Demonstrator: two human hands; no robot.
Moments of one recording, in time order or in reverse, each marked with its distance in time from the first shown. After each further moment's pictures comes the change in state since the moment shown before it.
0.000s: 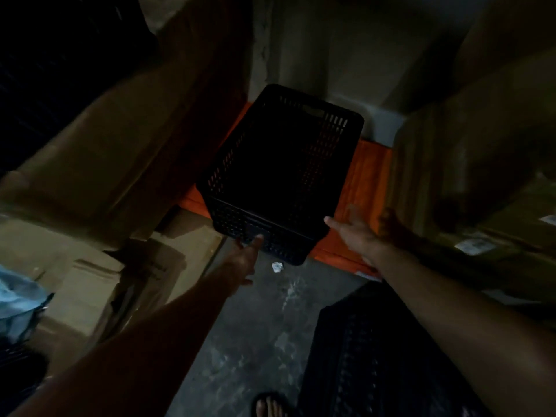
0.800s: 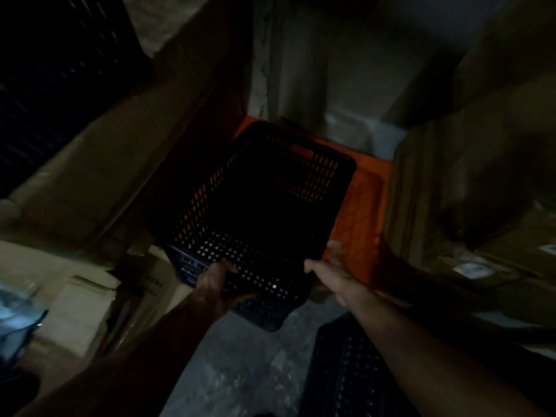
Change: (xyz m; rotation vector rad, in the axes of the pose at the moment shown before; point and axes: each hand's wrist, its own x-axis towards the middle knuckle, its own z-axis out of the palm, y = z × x) left_hand 0.006 0.001 -0.021 -0.641 0.001 -0.109; right_hand -0.012 0.014 0.033 0.158 -0.096 0.095
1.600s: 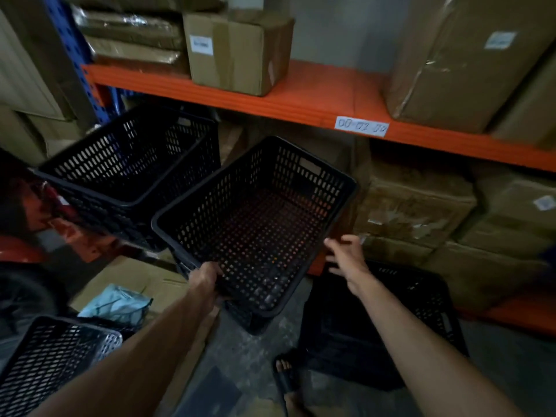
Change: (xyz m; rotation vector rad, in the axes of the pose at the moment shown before) left_hand -0.541 0.030 -0.174 0.261 0.063 0.314; right_hand -0.553 -0.112 -0.026 0.273 0.285 -0.213
